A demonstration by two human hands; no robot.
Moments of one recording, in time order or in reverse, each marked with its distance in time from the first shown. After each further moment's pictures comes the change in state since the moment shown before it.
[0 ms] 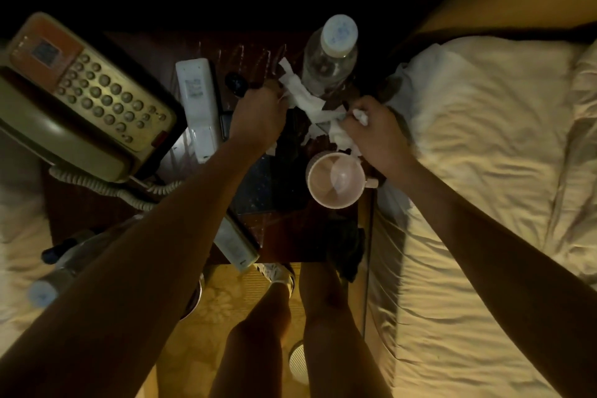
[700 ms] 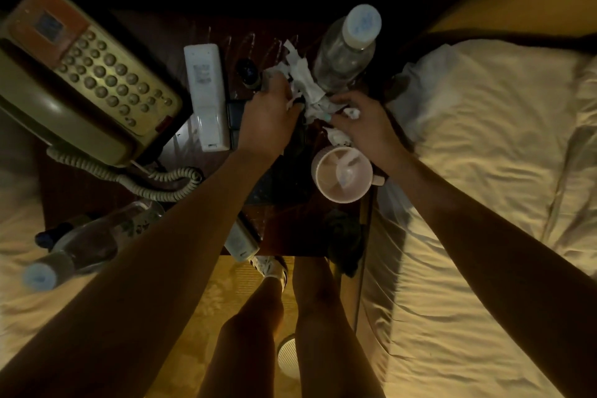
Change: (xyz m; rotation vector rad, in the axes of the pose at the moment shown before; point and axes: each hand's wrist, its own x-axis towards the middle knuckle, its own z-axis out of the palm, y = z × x) left_hand -0.026 -0.009 0.011 -0.179 0.189 0.145; right_hand 0.013 -0.002 0.022 0.132 -0.071 0.000
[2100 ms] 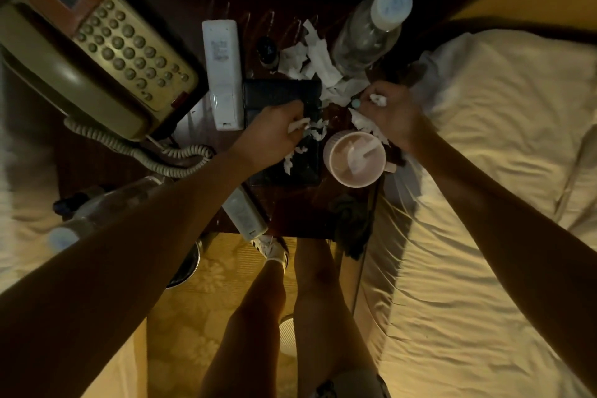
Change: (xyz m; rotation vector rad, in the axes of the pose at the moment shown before) left_hand -0.036 -0.023 -0.018 -0.072 -0.381 0.058; right_hand -0.001 0.000 -0.016 -0.254 -0.026 0.081
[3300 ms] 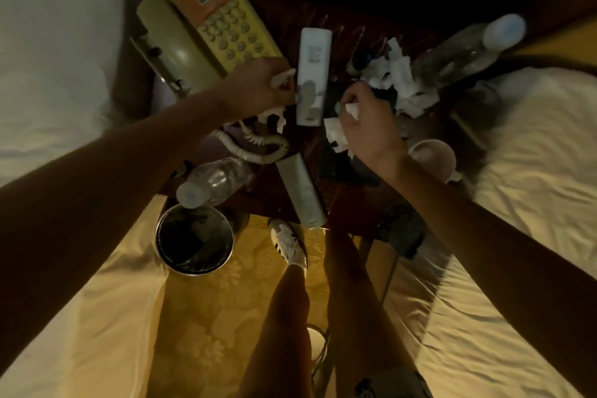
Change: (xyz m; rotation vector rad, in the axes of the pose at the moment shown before) left_hand -0.062 -0.040 -0.150 0.073 0.024 -0.187; right_hand -0.053 -0.119 0.114 -0.187 0.013 -0.269
